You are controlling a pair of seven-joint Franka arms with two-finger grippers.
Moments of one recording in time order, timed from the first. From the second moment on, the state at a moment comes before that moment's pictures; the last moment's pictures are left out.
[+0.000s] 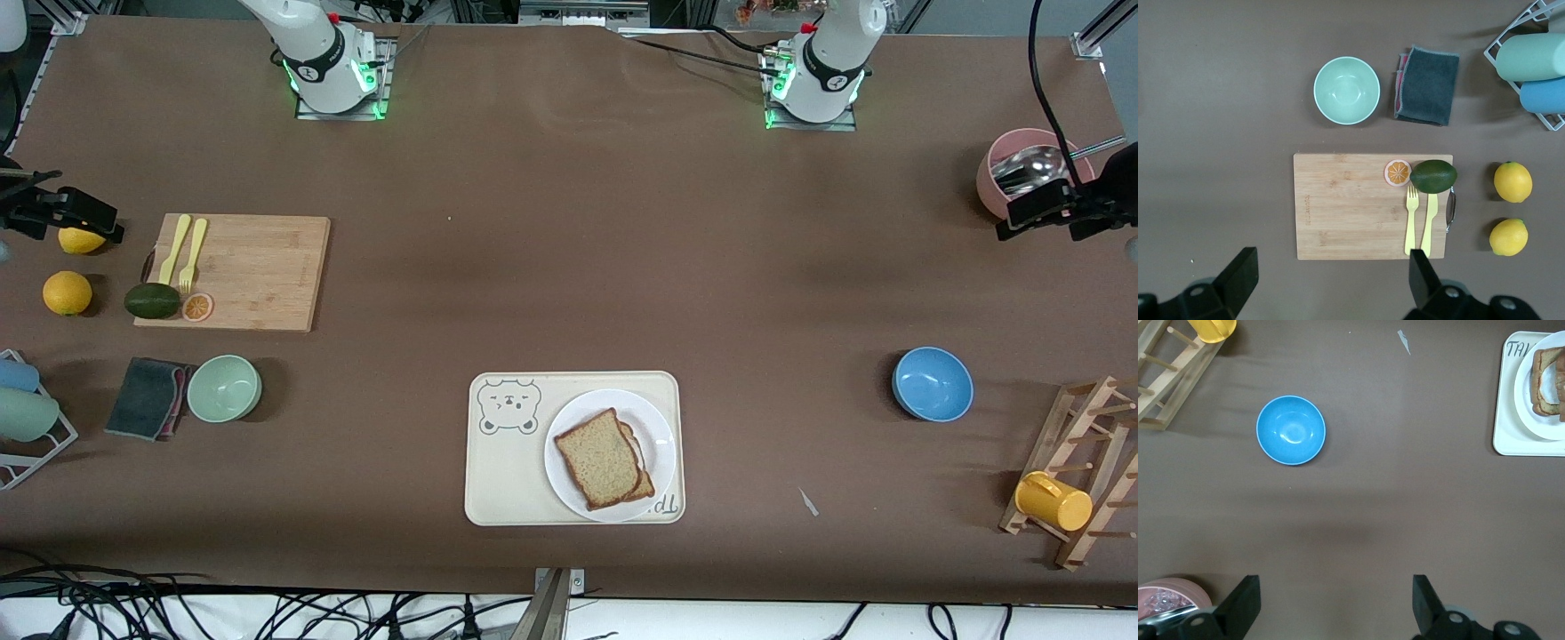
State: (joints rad) left arm 0.12 0.06 -0.02 -1.52 -0.07 1.51 0.03; right arm -0.02 0.05 -0.08 -1.63 -0.04 1.64 -0.08
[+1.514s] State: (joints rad) left arm 0.11 0.06 -0.02 -1.54 0.00 1.50 0.03; right arm -0.02 0.04 -0.08 -1.62 0.01 1.64 -0.08
